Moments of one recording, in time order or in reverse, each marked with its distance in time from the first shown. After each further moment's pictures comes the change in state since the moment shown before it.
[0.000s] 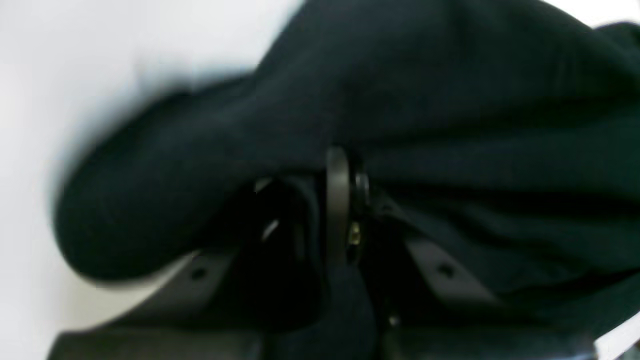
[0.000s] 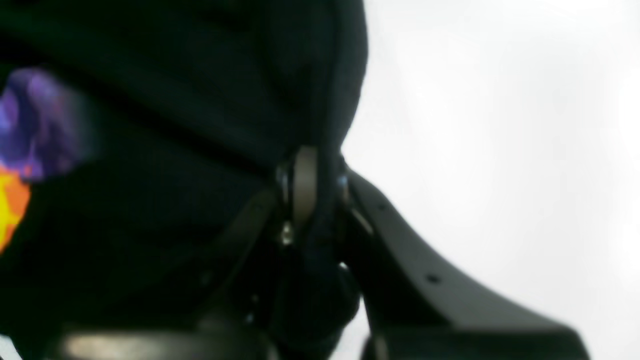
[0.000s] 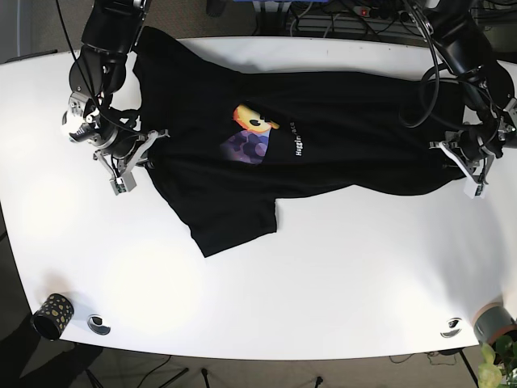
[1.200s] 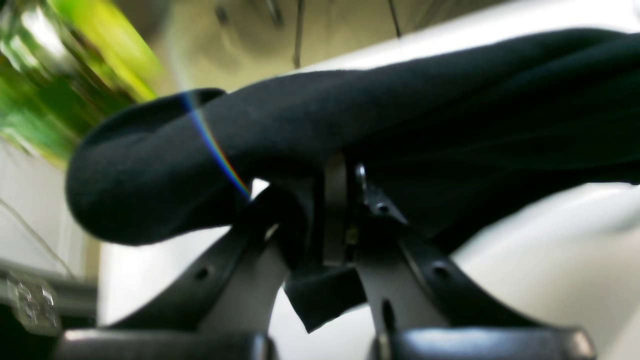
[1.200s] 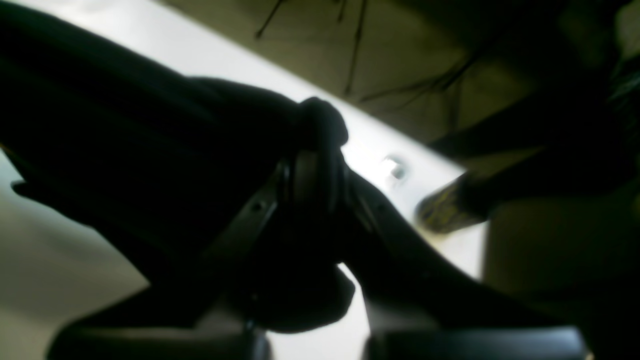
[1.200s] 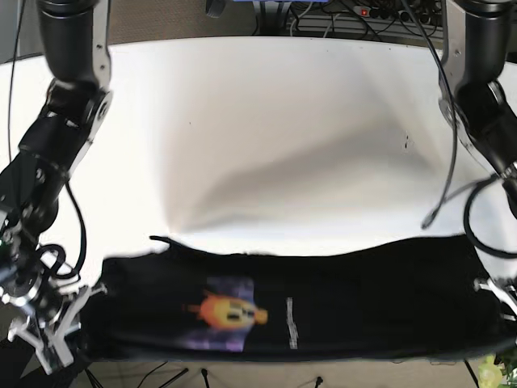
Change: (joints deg) left arm -36.8 -6.6 8.5 4.8 -0.5 -0.9 -0.3; right arm 41.9 11.4 -5.6 9.3 2.4 1.0 -15.1
